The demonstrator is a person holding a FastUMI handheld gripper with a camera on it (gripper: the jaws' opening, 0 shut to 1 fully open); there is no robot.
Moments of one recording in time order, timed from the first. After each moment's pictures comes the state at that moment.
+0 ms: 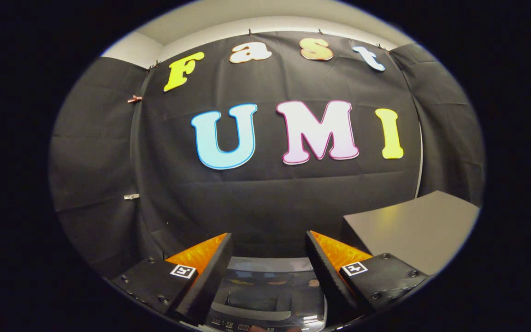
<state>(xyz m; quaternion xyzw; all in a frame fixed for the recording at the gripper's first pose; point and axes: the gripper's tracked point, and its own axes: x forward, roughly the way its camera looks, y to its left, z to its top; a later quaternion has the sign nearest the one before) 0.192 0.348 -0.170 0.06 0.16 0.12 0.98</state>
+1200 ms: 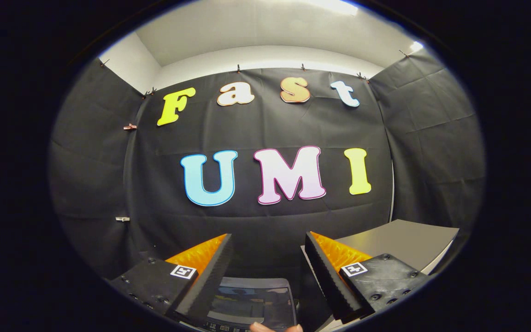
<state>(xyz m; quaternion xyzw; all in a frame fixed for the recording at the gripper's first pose) 0.134 0.279 -0.094 0.07 0.05 0.07 0.99</state>
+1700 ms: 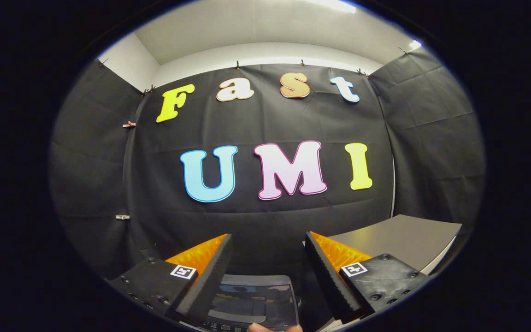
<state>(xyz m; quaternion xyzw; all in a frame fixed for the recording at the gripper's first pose) 0.136 0.284 -0.108 0.07 0.07 0.07 0.99</state>
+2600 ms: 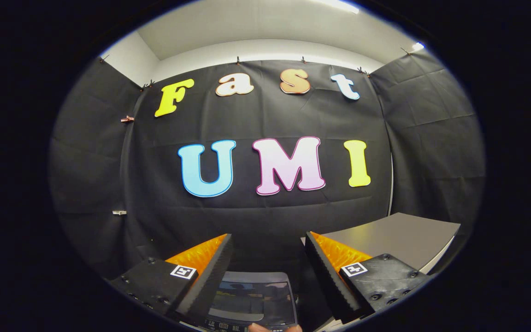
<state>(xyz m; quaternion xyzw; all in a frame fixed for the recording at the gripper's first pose) 0.137 0.287 -0.115 0.06 0.08 0.06 0.99</state>
